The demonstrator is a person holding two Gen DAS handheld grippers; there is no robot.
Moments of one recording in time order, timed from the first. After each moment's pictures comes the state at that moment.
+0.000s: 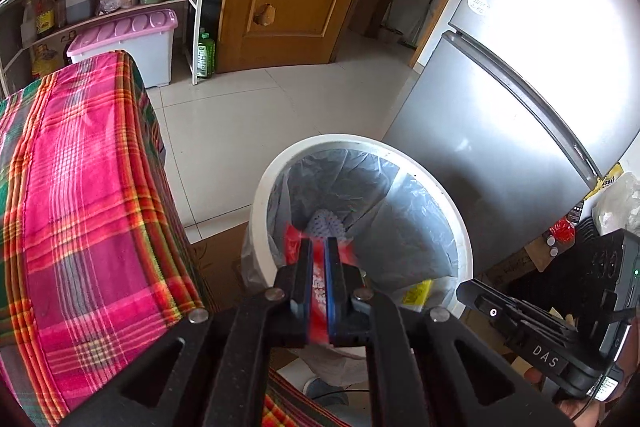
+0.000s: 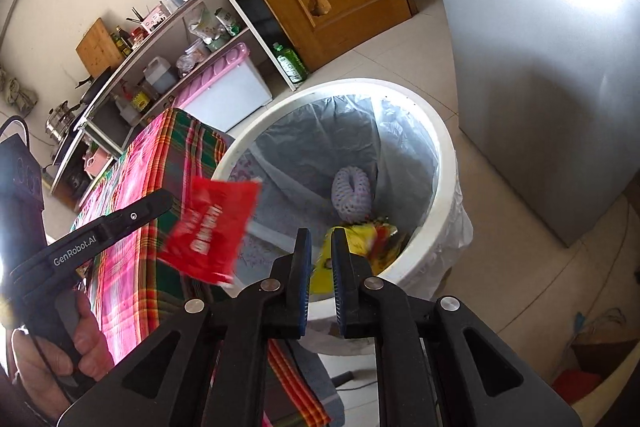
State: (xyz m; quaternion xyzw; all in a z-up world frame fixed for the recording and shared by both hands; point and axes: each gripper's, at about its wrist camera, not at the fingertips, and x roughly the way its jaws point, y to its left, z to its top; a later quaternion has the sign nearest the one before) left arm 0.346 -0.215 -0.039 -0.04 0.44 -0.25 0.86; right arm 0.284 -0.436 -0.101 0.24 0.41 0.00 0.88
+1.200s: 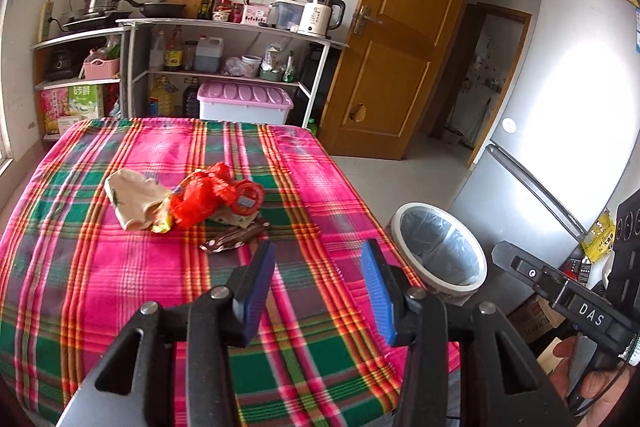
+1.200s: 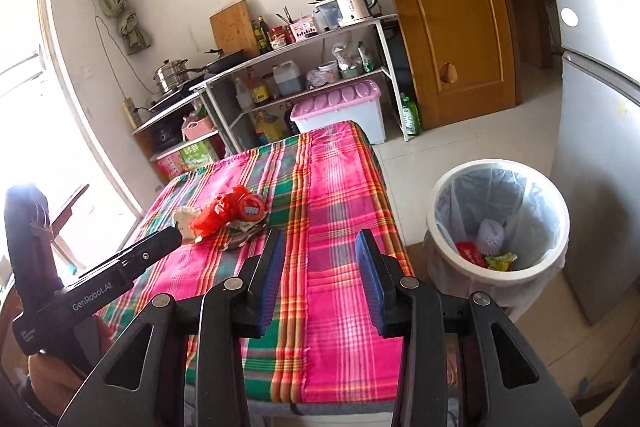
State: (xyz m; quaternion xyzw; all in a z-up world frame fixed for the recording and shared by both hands) left arm 0.166 0.022 0.052 -0.11 0.30 -0.11 0.94; right arm 0.173 -0.229 0.028 0.11 0.30 0.16 0.93
